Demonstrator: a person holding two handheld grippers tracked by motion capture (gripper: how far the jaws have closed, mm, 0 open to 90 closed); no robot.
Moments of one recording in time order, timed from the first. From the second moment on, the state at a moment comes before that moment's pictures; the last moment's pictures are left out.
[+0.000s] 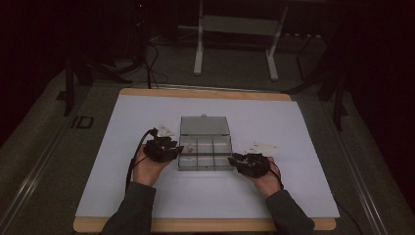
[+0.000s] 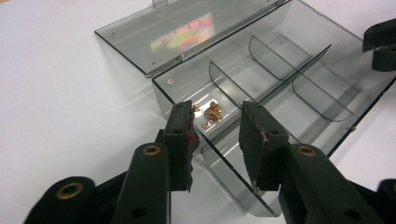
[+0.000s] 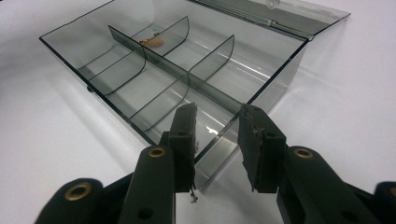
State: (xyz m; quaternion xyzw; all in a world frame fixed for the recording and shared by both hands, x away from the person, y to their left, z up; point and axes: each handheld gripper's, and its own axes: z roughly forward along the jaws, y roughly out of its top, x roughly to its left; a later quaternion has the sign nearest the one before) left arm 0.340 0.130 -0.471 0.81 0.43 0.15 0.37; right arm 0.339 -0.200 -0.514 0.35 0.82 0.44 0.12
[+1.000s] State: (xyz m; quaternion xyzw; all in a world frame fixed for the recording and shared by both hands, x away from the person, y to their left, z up) left arm 0.330 0.135 -0.488 0.81 0.43 0.13 0.39; right arm 0.371 -0.189 -0.476 0.35 0.82 0.44 0.13
